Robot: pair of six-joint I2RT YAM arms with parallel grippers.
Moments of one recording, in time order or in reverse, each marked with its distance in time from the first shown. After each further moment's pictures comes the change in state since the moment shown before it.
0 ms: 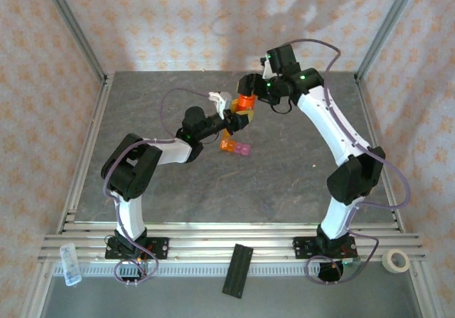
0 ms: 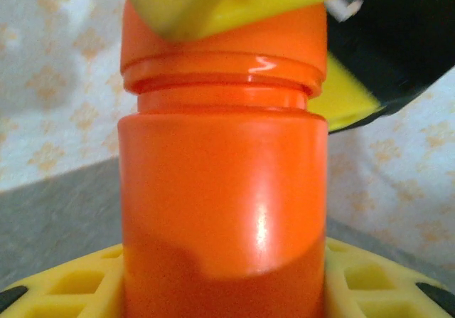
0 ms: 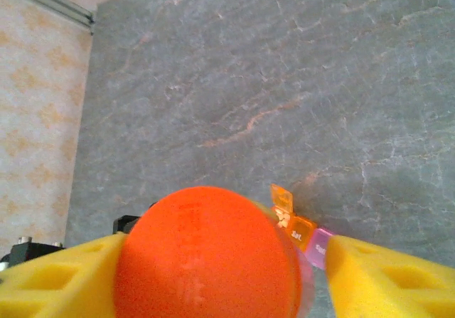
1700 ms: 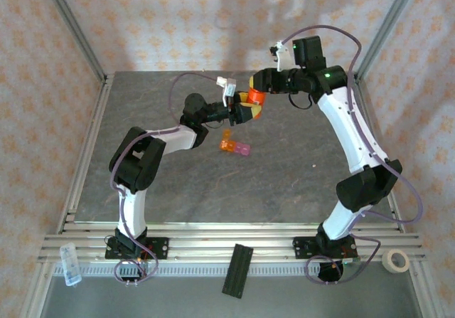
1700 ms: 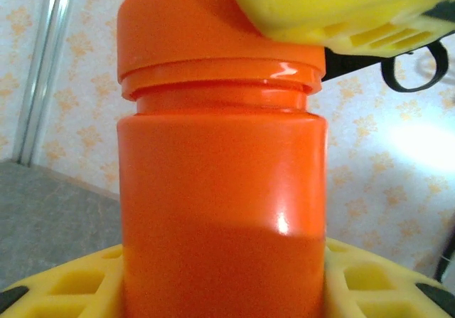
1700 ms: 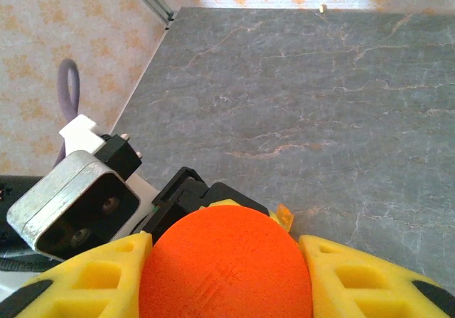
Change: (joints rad) left arm 0.027 0.101 0.217 0.077 0.364 -0.320; right arm -0.094 -0.089 -0.013 0.027 -0.198 -0.303
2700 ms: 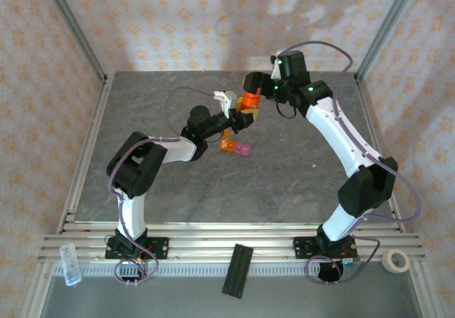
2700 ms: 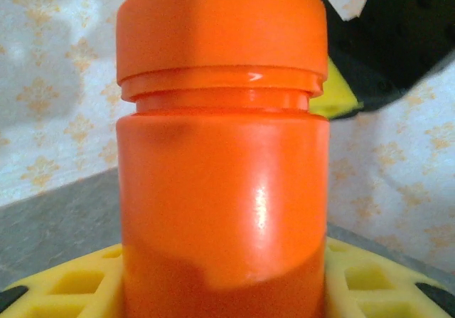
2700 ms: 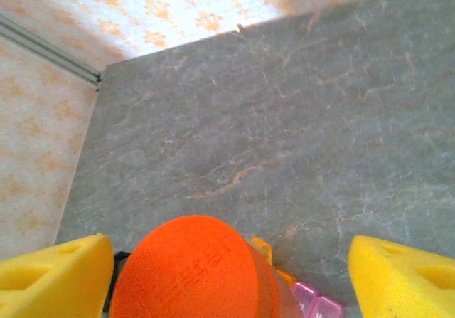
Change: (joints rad) left arm -0.049 -0.053 -0.169 -0.068 -0.387 0.346; right arm 0.064 -0.050 -0.197 0.223 0.276 0.277
